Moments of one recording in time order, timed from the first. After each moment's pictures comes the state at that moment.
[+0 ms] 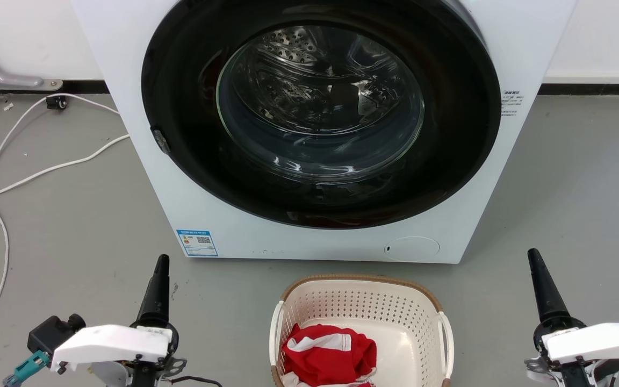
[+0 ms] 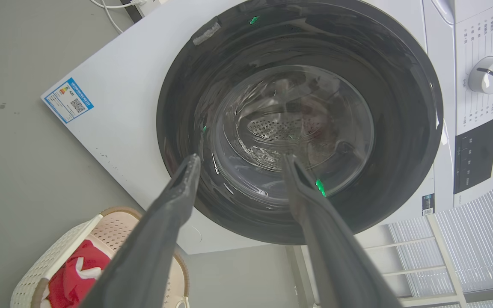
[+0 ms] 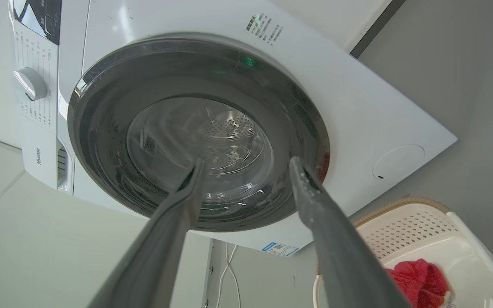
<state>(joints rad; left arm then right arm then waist) -0.05 0.05 0.05 0.16 -1.18 -0.07 0.00 -0.01 -0.05 -0.07 0.15 1.10 0.13 0.00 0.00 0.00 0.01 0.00</state>
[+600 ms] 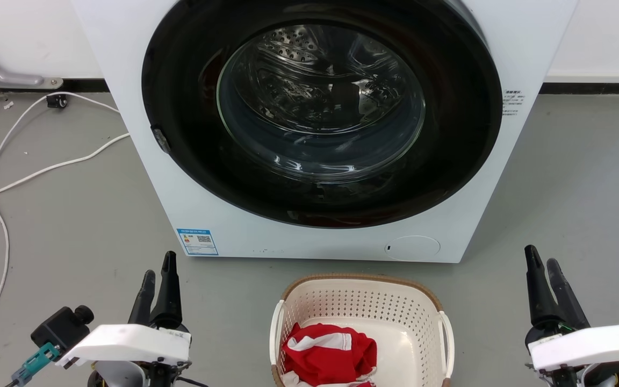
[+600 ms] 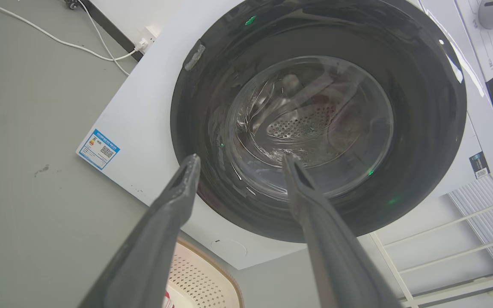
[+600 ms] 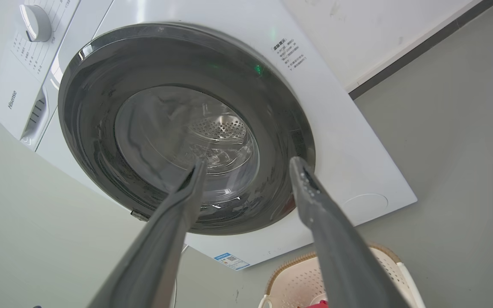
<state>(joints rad) -0.02 0.05 0.01 0.10 -0.90 -0.03 -0.07 0.02 -0.05 -0.05 0.06 0.79 0.13 -0.07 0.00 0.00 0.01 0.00</state>
